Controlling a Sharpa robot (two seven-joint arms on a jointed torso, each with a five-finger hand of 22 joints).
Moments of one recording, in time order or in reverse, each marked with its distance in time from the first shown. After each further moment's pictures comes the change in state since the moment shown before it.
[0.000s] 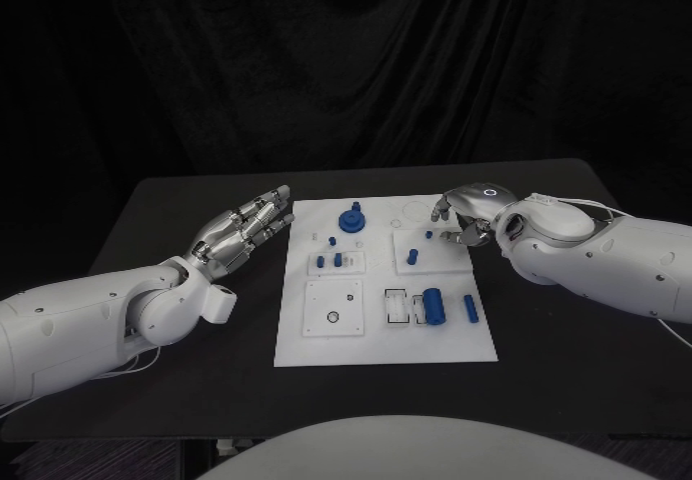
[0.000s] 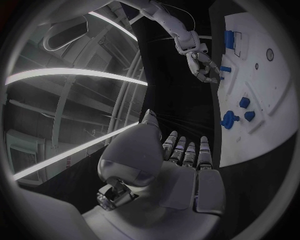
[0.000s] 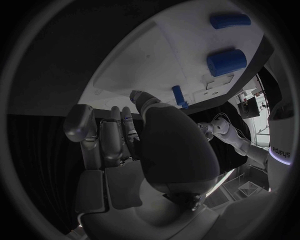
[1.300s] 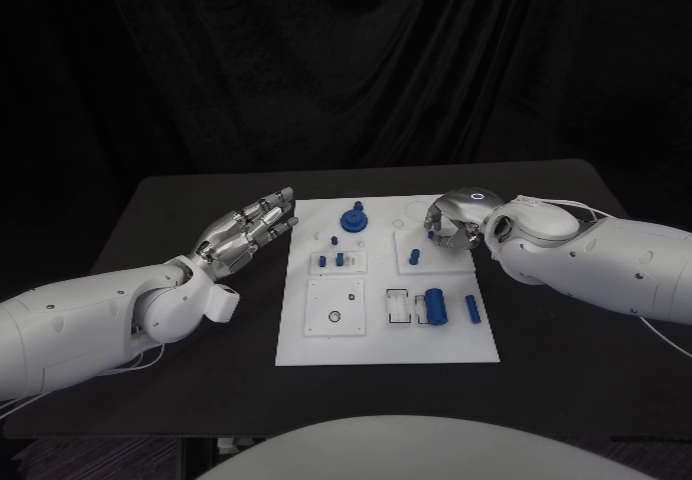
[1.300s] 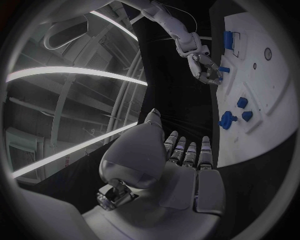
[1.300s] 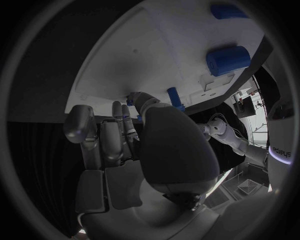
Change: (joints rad) left arm -0.008 0.019 0.000 -0.034 0.002 0.027 0.001; left_hand 0.083 0.007 0.006 -0.039 0.151 0.002 0.010 0.000 0.000 0.004 0.011 -0.005 0.000 0.002 0.034 0.000 0.001 0.000 0.005 0.038 0.000 -0.022; right arm -0.014 0.061 0.001 -0.053 0.018 0.031 0.039; right_hand 0.003 0.010 0.028 0.003 0.072 0.086 0.054 -0.051 -0.001 0.180 -0.018 -0.047 -0.110 0.004 -0.010 0.000 -0.006 0.000 0.012 -0.012 0.018 0.000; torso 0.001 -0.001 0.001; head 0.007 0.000
